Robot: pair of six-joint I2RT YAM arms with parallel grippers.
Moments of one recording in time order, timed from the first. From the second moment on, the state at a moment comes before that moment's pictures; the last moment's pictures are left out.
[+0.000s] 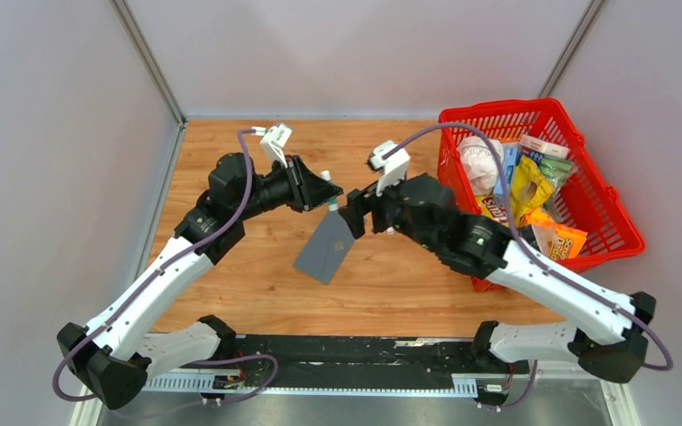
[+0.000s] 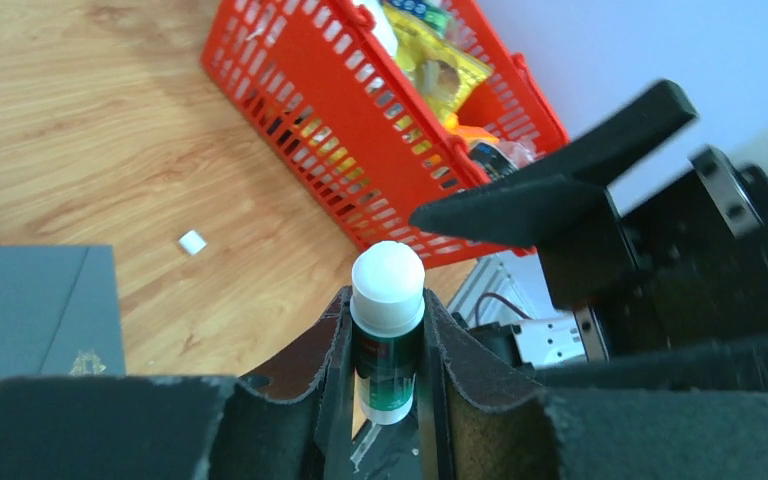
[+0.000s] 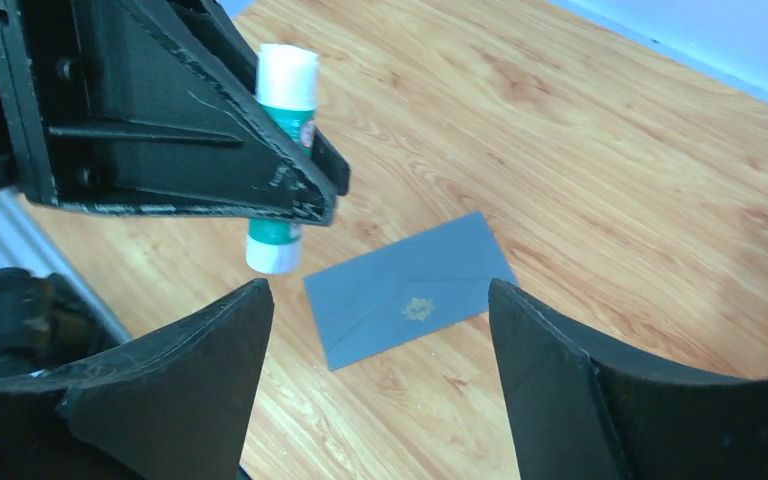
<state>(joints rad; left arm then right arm) -0.60 1.05 1.08 -0.18 0.37 -0.70 1.10 1.20 1.32 -0.44 0.37 0.19</state>
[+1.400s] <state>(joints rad) -0.56 1.05 1.09 -0.05 0.45 -0.73 1.25 1.37 1.44 -0.38 0.68 0.32</state>
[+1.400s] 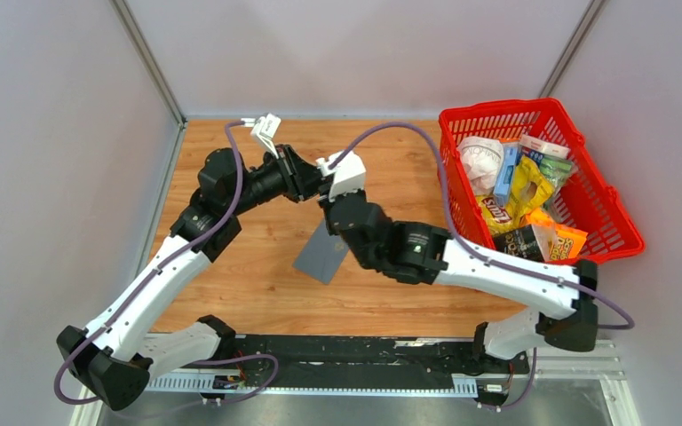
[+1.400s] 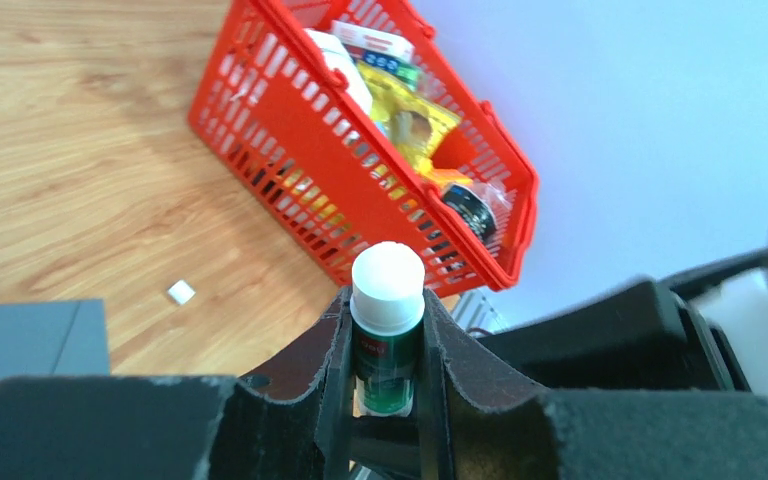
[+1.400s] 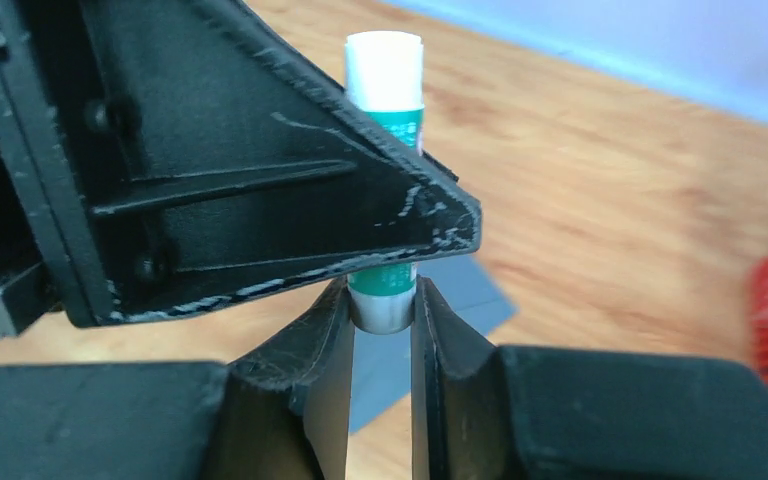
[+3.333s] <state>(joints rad) -0.56 1.09 1.07 0.10 0.62 -0.77 0.99 1.20 1.28 -0.29 0.03 0.48</state>
